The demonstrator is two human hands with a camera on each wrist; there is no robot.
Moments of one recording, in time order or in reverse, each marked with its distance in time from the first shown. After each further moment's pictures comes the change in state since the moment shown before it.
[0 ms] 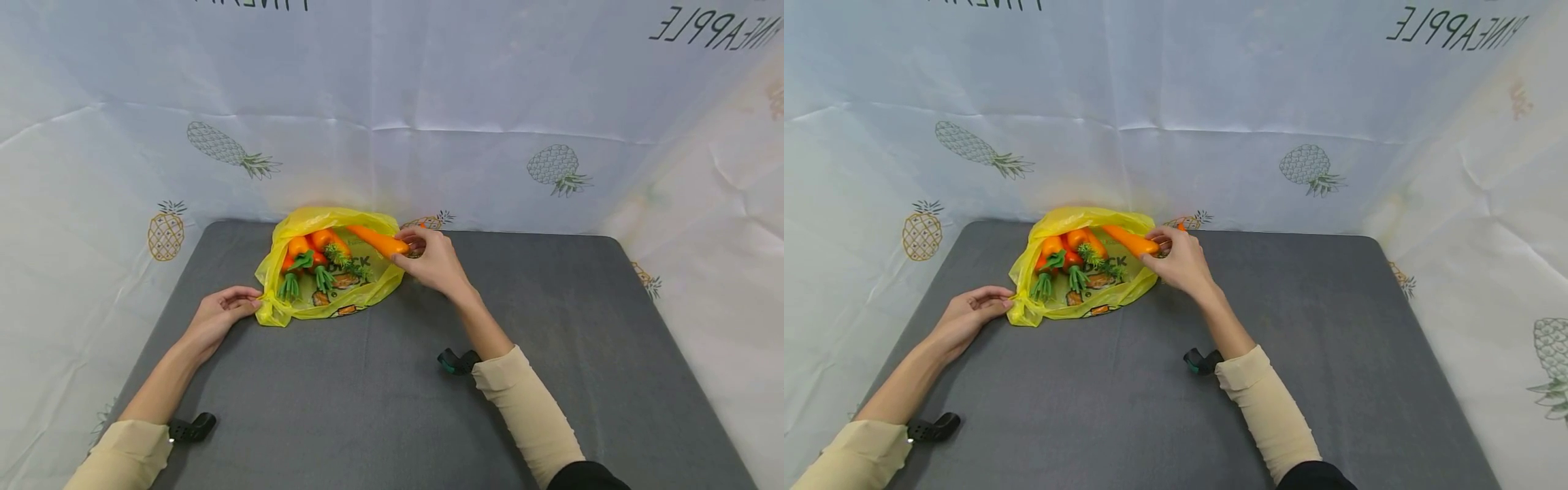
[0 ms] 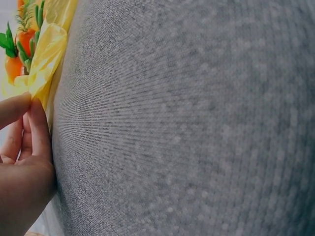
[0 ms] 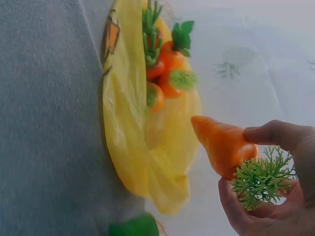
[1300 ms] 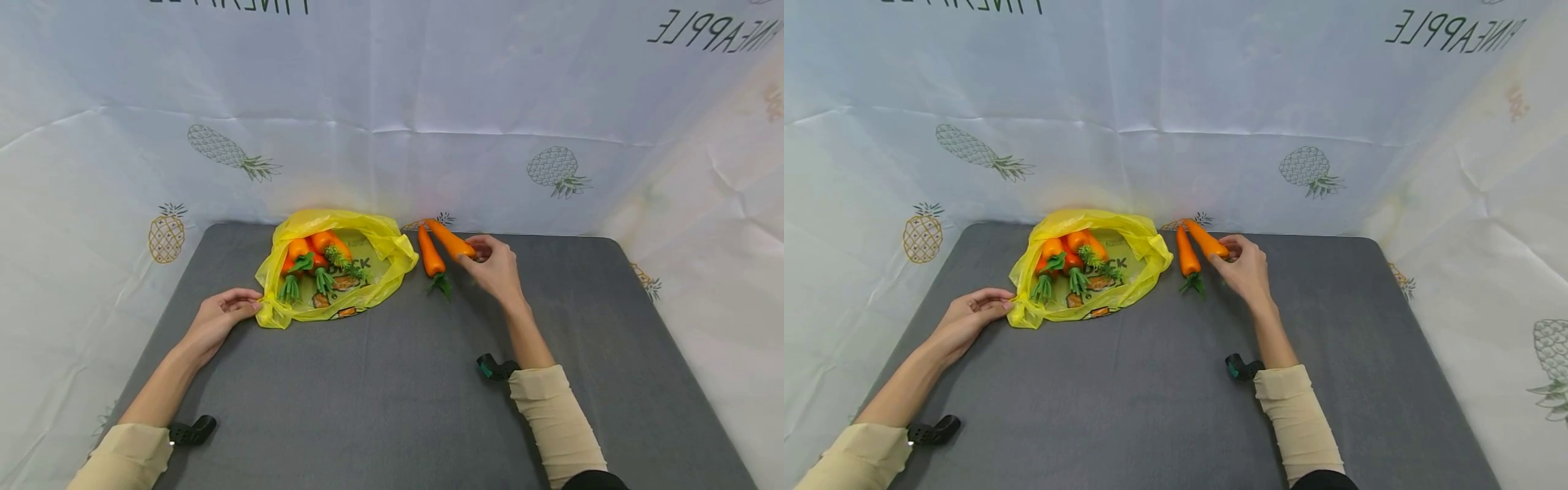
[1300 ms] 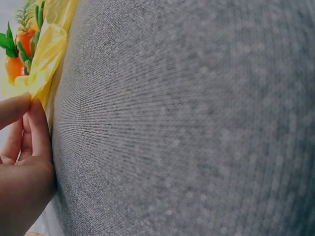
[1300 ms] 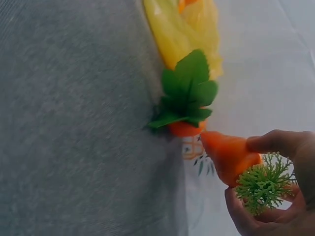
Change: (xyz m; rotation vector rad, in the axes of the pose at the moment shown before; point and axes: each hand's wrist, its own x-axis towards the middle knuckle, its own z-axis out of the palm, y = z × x) left_hand -0.001 0.001 0.003 0.047 0.024 -0.020; right_hand -0.030 0.083 -0.058 -0.089 0.240 0.181
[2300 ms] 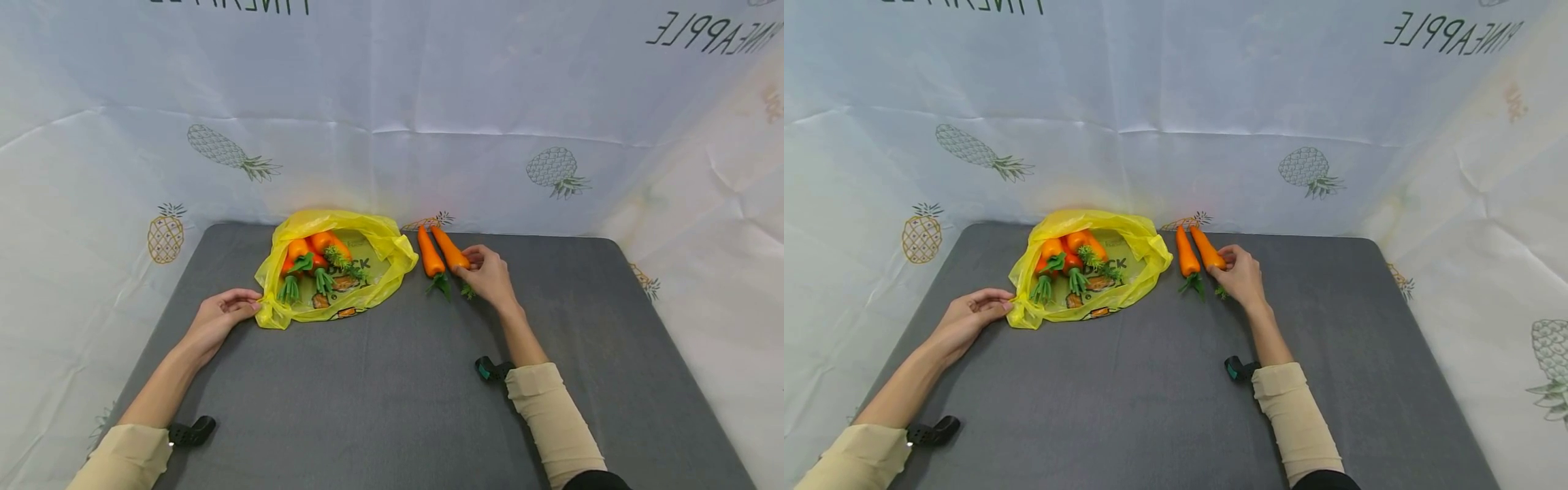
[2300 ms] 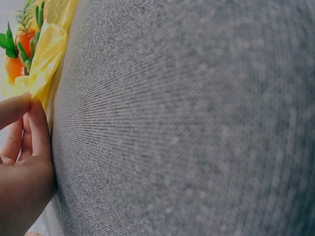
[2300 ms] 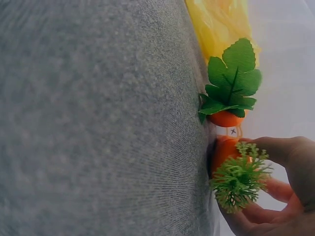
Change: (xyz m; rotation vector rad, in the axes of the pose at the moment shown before) left_hand 0.000 0.001 0.001 0.000 0.000 0.007; right_hand 0.003 0.026 0.013 -0.049 -0.112 0.091
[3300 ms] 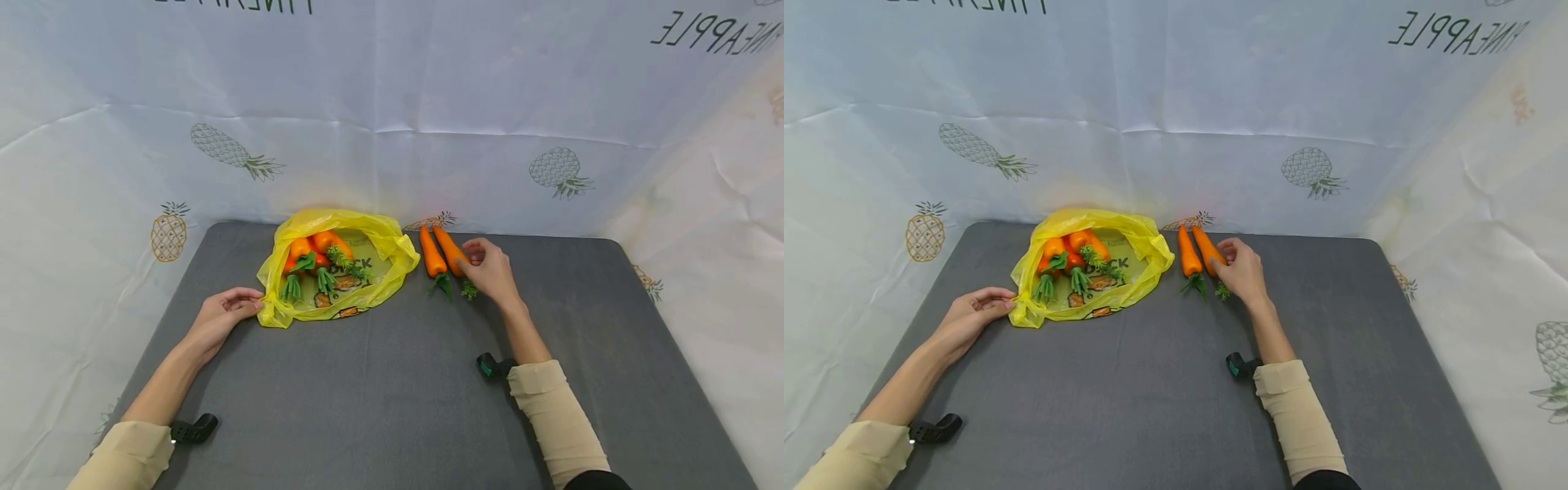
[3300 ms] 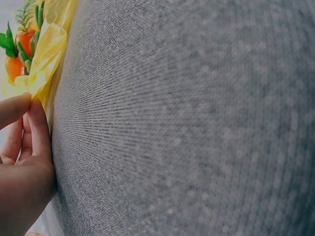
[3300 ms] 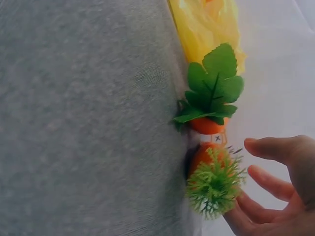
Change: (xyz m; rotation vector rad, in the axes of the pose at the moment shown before) left_hand 0.000 0.000 0.000 -0.007 -0.003 -0.005; right_hand 0.002 -0.013 -0.004 0.016 0.018 -0.072
